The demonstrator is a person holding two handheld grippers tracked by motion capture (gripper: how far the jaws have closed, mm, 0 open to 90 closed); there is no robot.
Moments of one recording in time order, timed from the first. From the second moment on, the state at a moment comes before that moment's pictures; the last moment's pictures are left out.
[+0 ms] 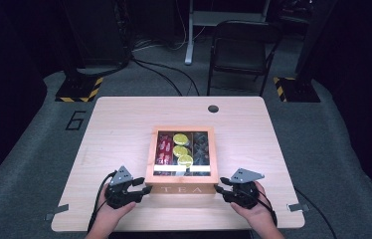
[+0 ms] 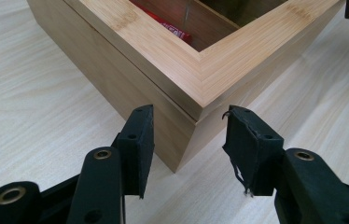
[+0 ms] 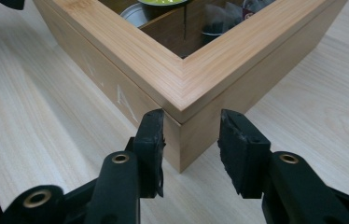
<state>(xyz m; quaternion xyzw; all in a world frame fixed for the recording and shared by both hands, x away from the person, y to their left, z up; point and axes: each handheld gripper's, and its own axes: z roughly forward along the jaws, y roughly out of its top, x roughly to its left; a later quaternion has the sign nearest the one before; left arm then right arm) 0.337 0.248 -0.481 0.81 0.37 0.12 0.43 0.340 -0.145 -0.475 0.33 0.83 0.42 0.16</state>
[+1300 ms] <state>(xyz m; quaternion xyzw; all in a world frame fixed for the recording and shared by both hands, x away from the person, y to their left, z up) 0.337 0.241 -0.476 0.82 0.35 0.15 0.43 0.341 -0.139 -0.473 0.33 0.83 0.42 0.16</state>
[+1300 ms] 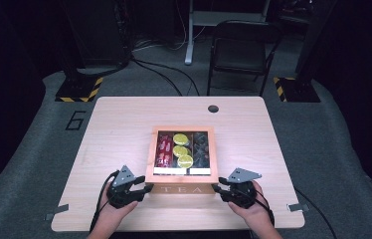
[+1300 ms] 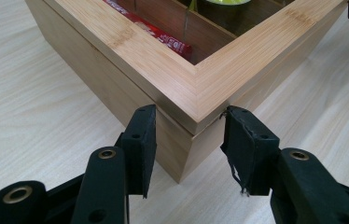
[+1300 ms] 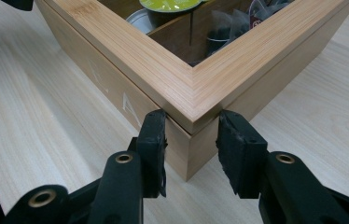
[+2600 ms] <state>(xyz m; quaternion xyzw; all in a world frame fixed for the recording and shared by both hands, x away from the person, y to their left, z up) 0.349 0.242 -0.438 0.78 0.36 0.17 0.47 0.354 -0.138 -0.434 0.33 0.81 0.45 0.18</state>
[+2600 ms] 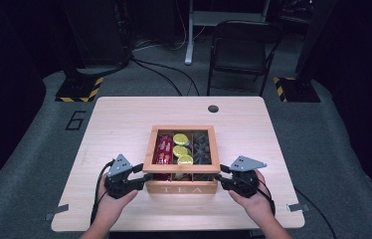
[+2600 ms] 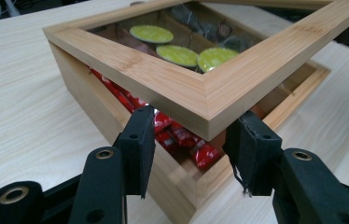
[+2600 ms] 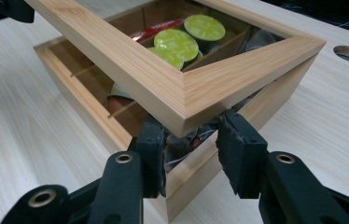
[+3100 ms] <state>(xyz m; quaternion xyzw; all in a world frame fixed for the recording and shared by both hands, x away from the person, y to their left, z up) 0.360 0.242 -0.406 0.78 0.36 0.19 0.48 0.370 -0.141 -0.400 0.34 0.81 0.45 0.18</state>
